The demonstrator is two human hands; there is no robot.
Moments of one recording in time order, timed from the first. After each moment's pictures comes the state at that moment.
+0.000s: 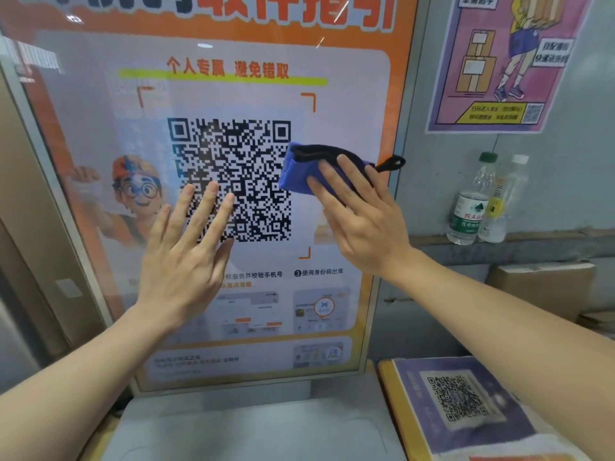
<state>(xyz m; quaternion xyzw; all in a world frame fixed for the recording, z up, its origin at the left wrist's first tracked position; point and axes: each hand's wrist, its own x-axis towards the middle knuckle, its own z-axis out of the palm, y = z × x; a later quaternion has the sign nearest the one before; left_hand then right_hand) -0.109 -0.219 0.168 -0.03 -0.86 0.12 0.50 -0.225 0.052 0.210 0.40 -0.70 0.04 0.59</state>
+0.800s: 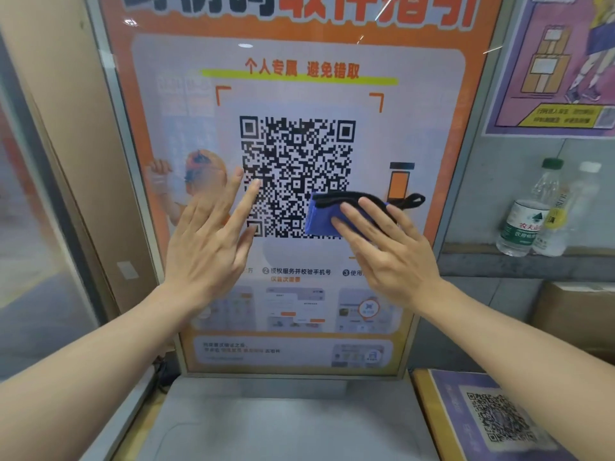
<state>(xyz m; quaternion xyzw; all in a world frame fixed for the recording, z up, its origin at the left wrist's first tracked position) -0.087 -0.249 0.186 0.00 -0.87 0.11 0.48 -0.217 0.028 0.169 0.45 -0.69 -0.02 0.57</state>
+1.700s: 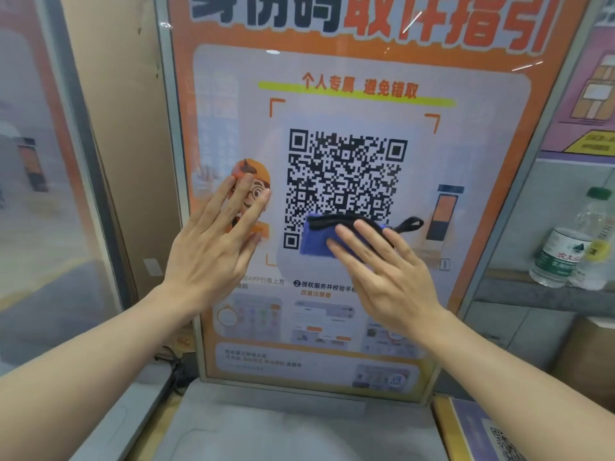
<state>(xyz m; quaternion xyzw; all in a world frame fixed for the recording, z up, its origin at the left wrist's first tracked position) -0.077 -0.296 0.189 -0.01 -0.86 0.13 0.49 -0.192 -0.021 0.170 0.47 -0.70 -0.02 0.54</state>
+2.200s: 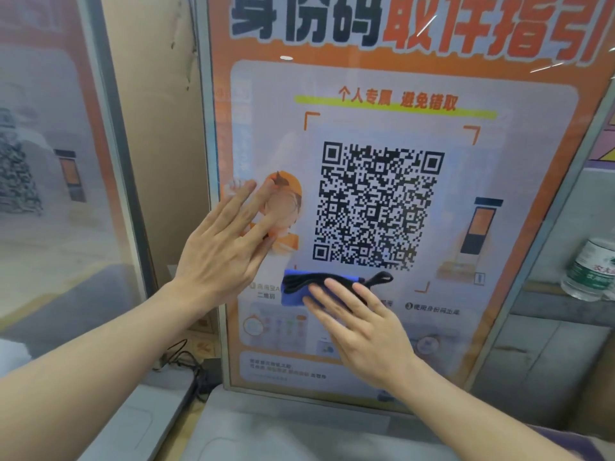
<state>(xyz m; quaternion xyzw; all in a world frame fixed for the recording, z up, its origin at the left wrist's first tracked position) -0.068 -0.323 0.204 -0.05 -0.86 0.16 0.49 -0.164 -0.072 0.106 0.51 -0.71 -0.04 0.48</state>
